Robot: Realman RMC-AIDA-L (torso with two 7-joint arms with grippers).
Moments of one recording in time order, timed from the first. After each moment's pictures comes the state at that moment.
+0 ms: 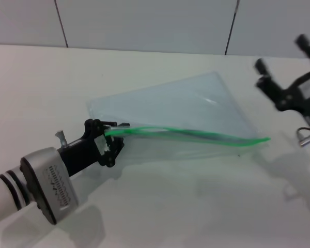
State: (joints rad) left arm -0.51 -2.04 2.19 0.08 -0.02 1.14 0.43; right arm 0.59 2.04 -0.46 0.22 -1.29 -1.59 -0.06
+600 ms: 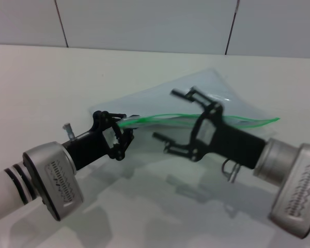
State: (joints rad) left arm -0.51 -2.03 2.20 0.13 -0.03 1.18 0.43; right arm 0.77 2.05 -0.46 0.23 -1.78 -1.37 -0.22
